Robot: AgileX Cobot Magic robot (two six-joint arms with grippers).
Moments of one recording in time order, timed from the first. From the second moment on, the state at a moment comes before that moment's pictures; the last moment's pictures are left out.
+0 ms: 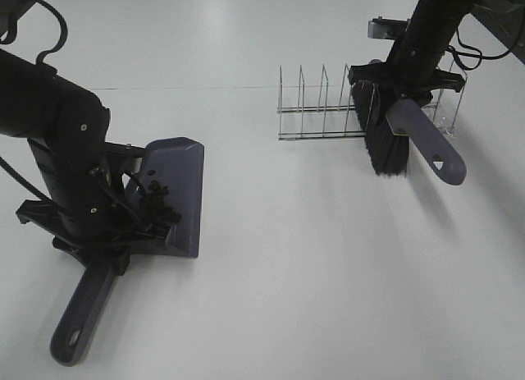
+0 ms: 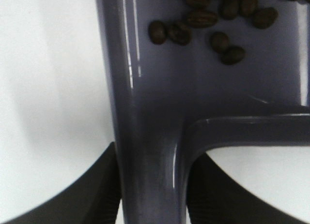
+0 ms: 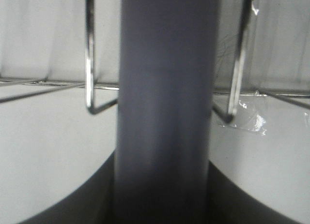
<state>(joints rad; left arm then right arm) -0.51 2.01 -1.06 0.08 0.73 -0.41 0.08 2.50 -2.18 0.08 1.23 0.04</state>
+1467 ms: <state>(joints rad) -0.51 2.06 -1.18 0.08 0.79 -0.42 0.08 2.23 -2.21 0.10 1.22 0.04</state>
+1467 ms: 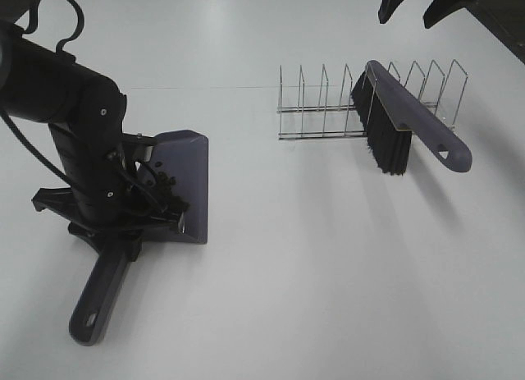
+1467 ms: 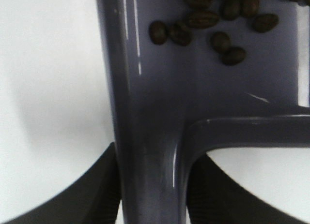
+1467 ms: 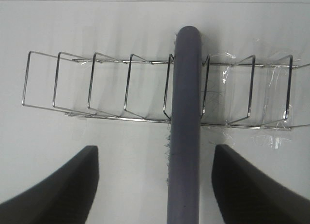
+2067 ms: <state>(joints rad) -0.51 2.12 -1.29 0.07 0.80 -0.42 0.08 2.21 -2.21 0.16 1.22 0.04</state>
